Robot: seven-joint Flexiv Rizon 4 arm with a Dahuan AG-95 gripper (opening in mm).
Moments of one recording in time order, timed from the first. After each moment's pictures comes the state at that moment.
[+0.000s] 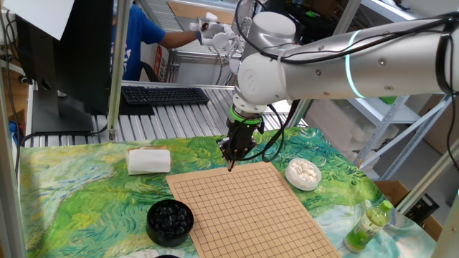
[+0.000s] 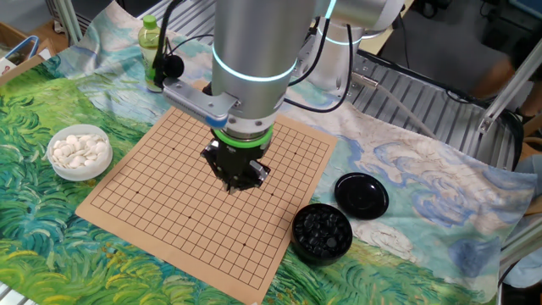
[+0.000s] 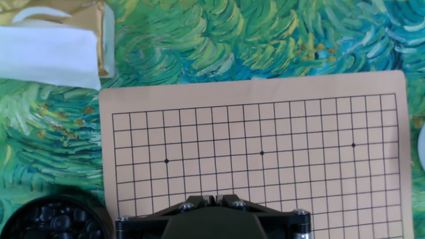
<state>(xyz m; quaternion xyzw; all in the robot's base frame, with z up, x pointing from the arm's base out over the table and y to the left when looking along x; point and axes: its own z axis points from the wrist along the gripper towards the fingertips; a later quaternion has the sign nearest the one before) 0.588 0.030 0.148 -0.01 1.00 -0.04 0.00</state>
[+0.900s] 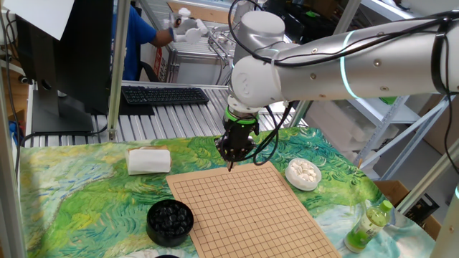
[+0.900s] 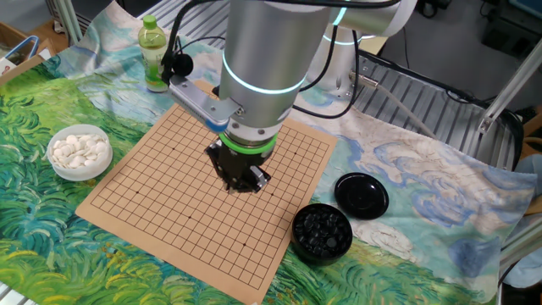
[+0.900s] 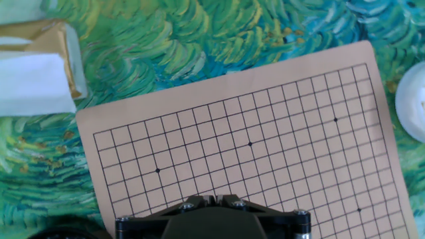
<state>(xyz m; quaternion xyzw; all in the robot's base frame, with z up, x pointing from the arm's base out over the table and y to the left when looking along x) 0.587 0.030 0.148 0.09 0.99 -0.06 0.01</state>
